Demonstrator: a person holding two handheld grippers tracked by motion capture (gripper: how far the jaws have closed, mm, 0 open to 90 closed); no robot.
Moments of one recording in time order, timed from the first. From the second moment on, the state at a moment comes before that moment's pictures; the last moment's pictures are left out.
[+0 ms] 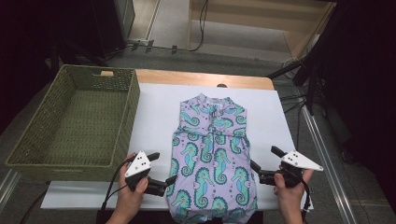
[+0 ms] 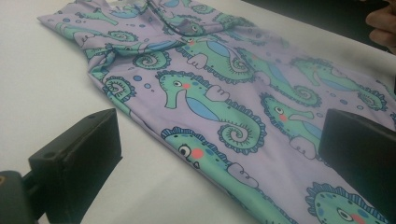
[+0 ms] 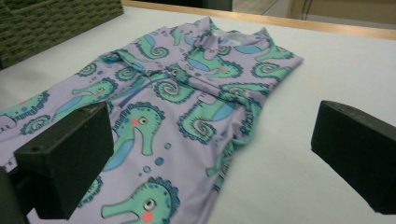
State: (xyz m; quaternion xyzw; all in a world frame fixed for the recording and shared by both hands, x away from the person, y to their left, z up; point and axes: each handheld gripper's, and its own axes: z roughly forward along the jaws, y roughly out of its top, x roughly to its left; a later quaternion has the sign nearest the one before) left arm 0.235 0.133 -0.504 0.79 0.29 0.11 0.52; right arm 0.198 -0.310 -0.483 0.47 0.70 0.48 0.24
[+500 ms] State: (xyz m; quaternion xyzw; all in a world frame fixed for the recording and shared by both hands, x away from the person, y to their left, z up) left arm 0.235 0.133 -0.504 0.79 0.29 0.11 0.52; right arm 0.172 -0.341 -0.502 0.49 0.69 0.47 0.24
